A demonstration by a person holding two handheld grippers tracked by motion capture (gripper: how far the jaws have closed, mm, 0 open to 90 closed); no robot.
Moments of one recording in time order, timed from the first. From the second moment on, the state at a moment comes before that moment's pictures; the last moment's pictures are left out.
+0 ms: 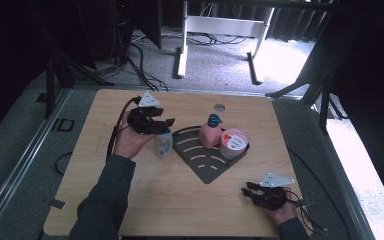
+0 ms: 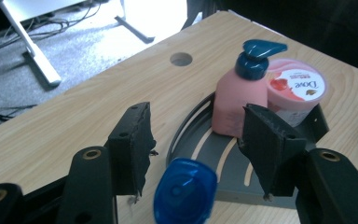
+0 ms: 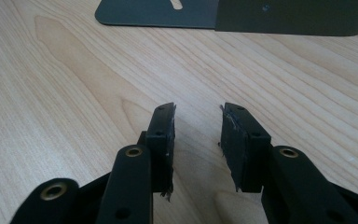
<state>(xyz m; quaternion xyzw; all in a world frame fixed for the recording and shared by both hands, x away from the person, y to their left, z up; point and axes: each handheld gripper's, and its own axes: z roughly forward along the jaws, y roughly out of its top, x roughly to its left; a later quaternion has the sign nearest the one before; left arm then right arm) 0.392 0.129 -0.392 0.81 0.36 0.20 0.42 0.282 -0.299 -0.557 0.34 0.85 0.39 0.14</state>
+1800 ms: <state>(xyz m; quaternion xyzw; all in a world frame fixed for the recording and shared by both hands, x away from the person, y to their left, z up) 0.418 0.122 -0.436 0.89 0.34 0.12 0.29 0.283 -0.299 -0.557 0.33 0.85 0.39 0.14</state>
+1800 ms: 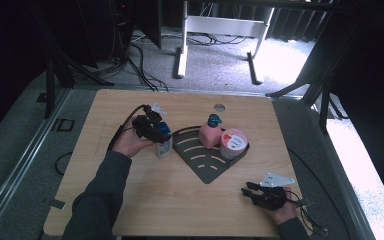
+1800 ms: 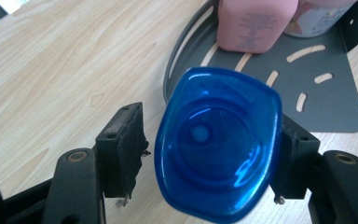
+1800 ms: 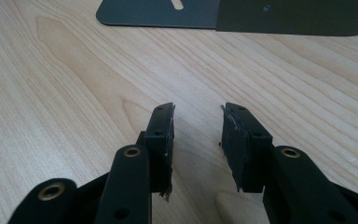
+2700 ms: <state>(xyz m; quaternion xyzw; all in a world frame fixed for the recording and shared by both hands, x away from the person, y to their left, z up) 0.426 0.114 -0.454 0.91 0.32 0.11 0.24 0.283 -0.299 -0.557 0.33 0.85 0.39 0.13</state>
